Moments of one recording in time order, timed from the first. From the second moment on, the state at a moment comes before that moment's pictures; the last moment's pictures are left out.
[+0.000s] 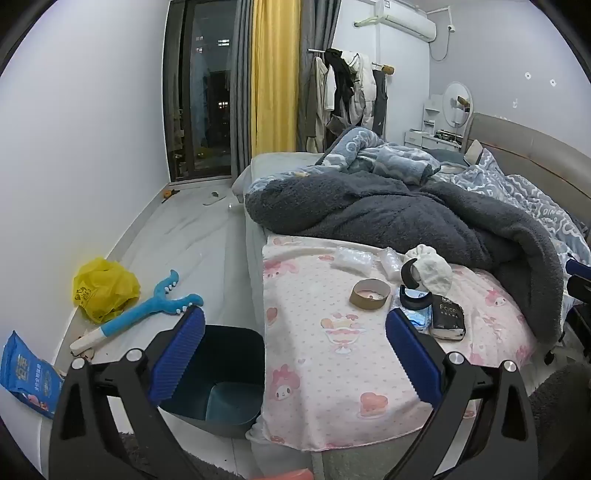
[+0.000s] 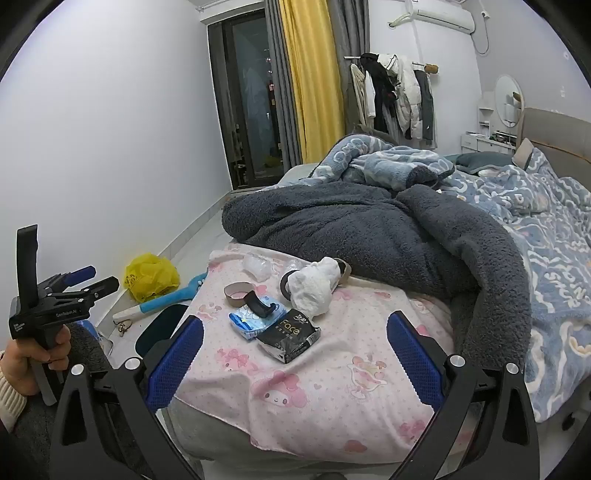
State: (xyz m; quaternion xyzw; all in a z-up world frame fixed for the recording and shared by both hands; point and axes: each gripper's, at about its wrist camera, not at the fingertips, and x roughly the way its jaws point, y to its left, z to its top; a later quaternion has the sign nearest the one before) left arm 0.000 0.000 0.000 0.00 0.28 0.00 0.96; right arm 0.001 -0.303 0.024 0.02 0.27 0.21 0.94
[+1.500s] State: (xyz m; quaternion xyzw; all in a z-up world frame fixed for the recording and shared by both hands) left arm 0.000 0.001 0.000 -0.01 0.28 0.00 0.96; right arm 0.003 -0.303 0.021 0.02 0.27 0.21 0.94
